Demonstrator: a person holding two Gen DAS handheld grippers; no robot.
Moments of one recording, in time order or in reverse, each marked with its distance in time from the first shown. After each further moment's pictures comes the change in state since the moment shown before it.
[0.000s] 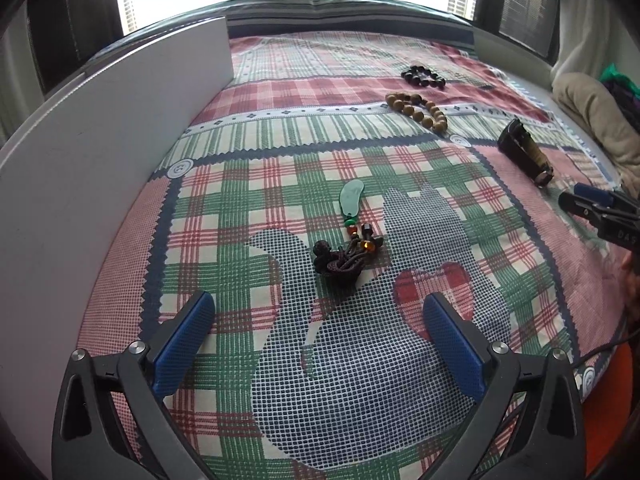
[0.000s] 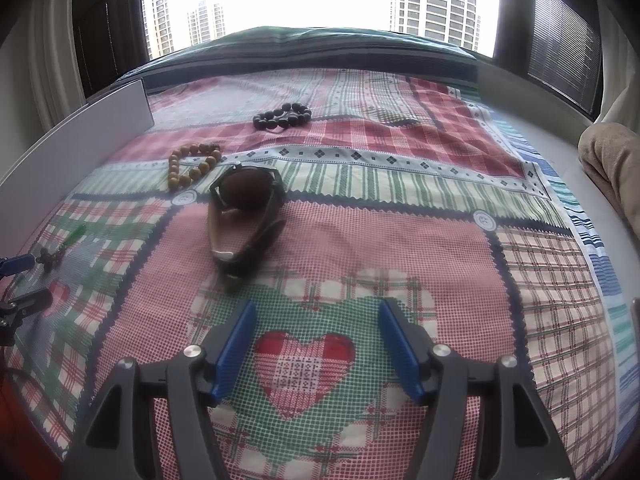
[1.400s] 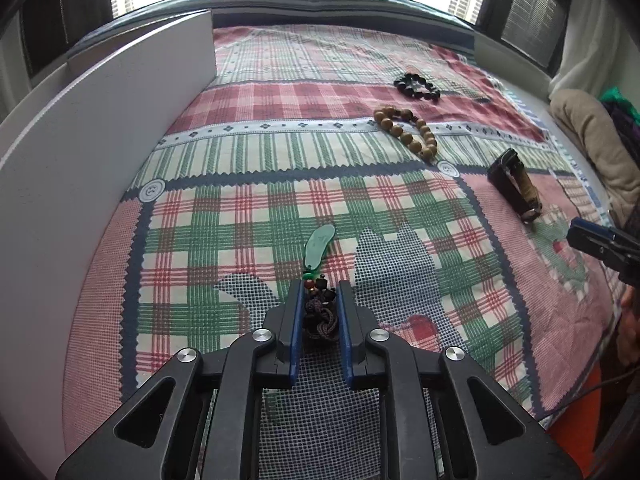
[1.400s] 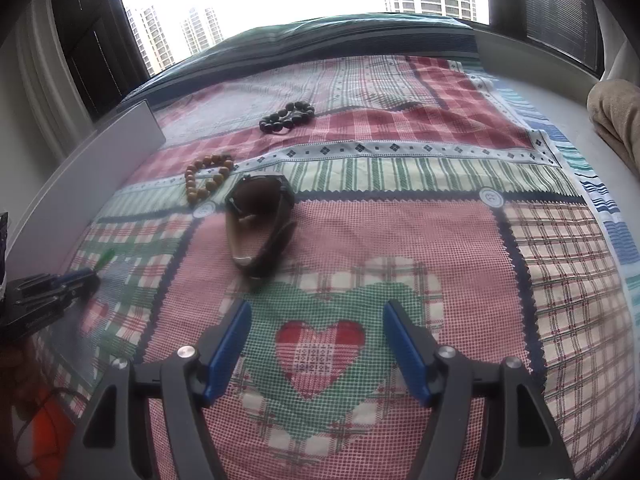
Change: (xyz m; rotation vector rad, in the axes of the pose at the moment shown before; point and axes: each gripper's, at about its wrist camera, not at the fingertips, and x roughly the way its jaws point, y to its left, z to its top) left arm 0.006 -0.003 0.036 -0.073 0.064 -0.089; right arm -0.015 -0.011 0.011 0.112 0.059 0.157
